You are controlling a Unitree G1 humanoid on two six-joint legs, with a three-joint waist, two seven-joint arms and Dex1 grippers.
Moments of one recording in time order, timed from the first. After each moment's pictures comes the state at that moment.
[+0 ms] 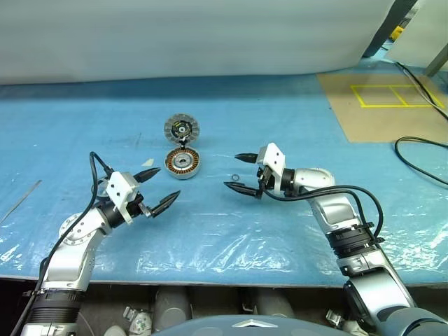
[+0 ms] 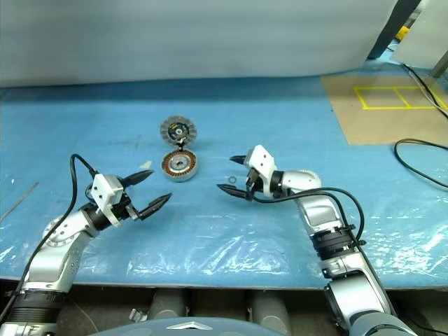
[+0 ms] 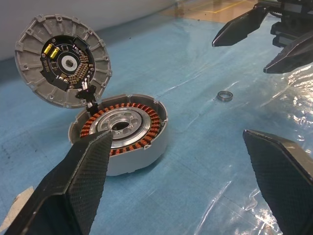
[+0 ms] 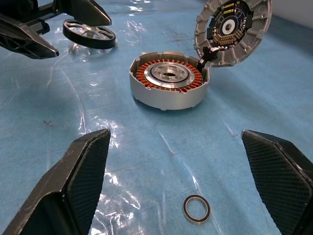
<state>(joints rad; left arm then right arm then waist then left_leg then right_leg) -0.01 0.50 0.10 -0.05 -0.36 -0.05 -0.86 -0.48 -0.39 0.19 0.16 0.16 0.15 0.98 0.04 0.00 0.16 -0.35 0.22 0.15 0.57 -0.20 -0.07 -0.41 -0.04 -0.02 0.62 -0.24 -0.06</state>
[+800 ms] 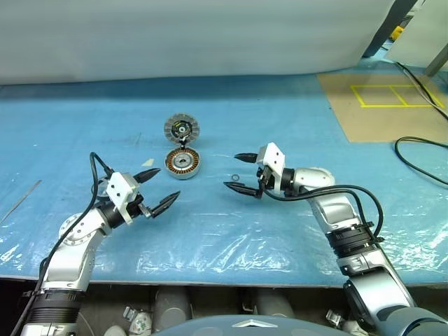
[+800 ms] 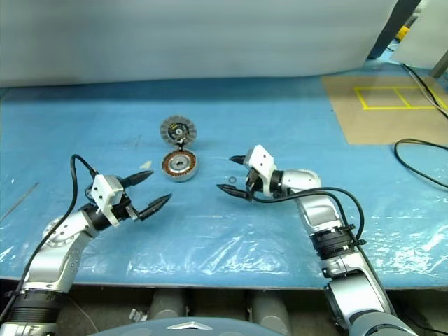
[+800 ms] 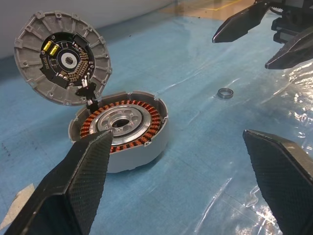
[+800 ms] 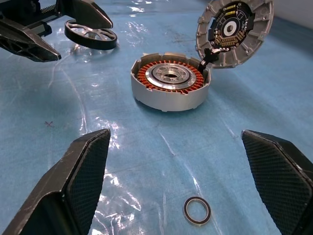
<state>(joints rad) -0.01 0.50 0.10 -0.04 -0.36 -0.05 -0.87 -0.48 -0.39 0.19 0.16 0.16 0.15 0.99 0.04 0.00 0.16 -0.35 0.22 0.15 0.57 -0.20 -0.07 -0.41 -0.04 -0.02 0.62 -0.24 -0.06</state>
